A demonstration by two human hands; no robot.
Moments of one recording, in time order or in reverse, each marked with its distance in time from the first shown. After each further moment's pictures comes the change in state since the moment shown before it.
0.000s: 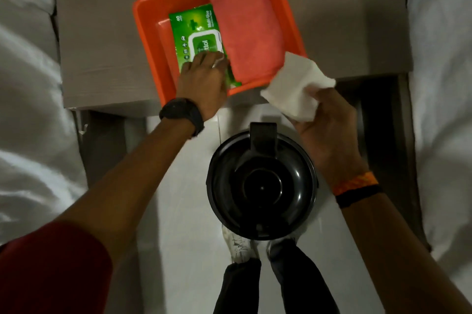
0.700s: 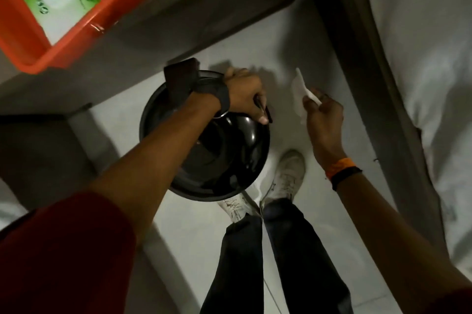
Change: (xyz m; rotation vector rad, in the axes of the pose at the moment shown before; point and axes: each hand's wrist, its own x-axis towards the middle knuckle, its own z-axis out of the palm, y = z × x) left_hand -0.031 0.176 0.156 -0.047 -0.757 0.528; right_hand -0.050 0.120 -0.230 -0.624 0.661 -0.104
